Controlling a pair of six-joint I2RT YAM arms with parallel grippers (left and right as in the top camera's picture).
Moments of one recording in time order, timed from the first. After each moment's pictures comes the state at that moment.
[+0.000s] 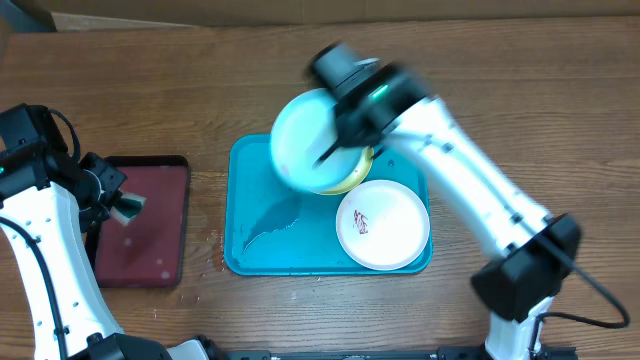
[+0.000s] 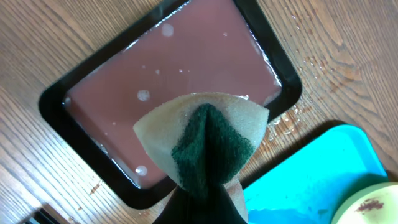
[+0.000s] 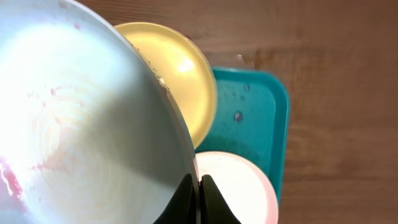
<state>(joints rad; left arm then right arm) 0.49 1.46 1.42 -1.23 0.00 -0.50 0.58 1.98 2.05 -1.36 0.19 0.51</state>
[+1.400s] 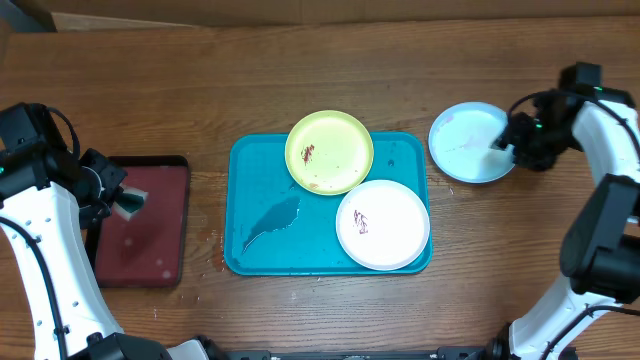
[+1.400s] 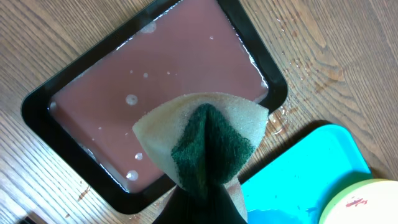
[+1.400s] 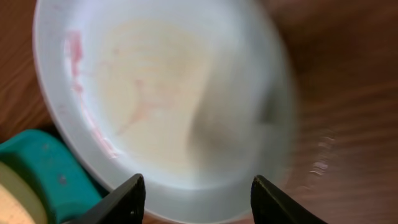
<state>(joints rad) 0.49 1.46 1.41 -1.21 0.03 -0.50 -0.24 1.98 1.49 -0.97 -0.31 0.24</state>
